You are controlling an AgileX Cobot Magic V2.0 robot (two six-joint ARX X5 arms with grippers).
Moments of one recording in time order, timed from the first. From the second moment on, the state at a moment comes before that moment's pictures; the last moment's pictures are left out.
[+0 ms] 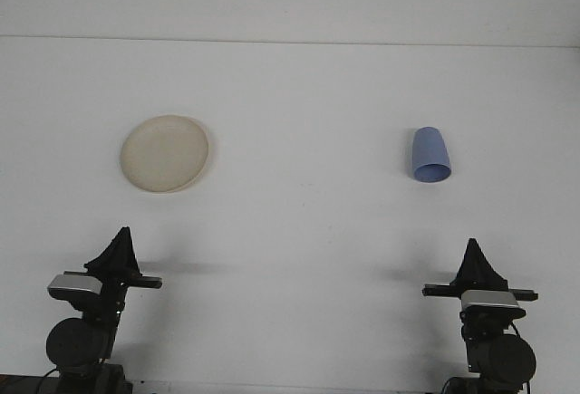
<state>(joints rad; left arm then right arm) -0.07 0.00 0.03 0.22 -0.02 -0.12 -0.01 0.00 0.01 0.11 0.00 0.00</state>
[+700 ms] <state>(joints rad) -0.07 0.00 0.03 0.22 -0.02 -0.12 -0.01 0.09 0.40 -0.26 0.00 0.00</state>
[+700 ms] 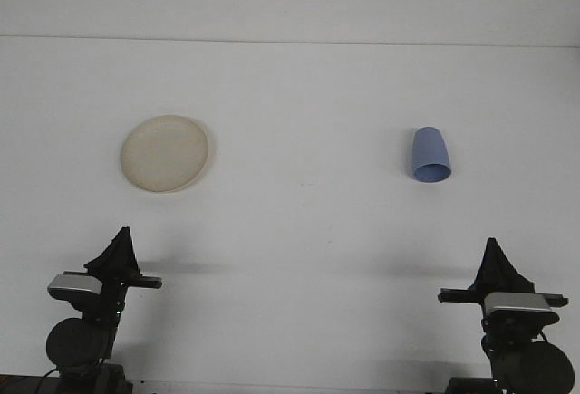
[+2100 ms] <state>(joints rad) -0.07 0.00 0.03 0.22 -0.02 -0.12 -0.01 0.68 0.91 -0.89 -0.03 0.00</state>
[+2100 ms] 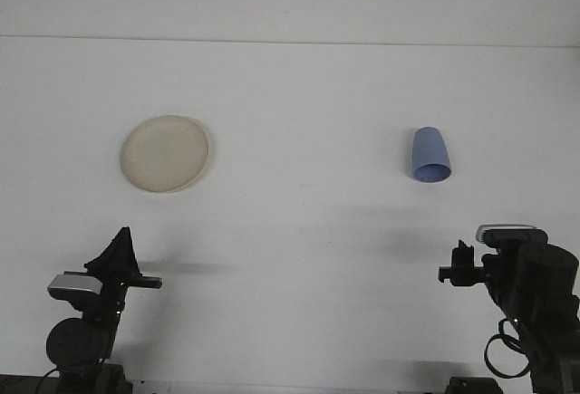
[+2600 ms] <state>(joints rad) -0.07 0.00 0.03 0.22 -0.02 -0.12 -0.01 0.90 0.83 -0.40 -0.03 0.03</state>
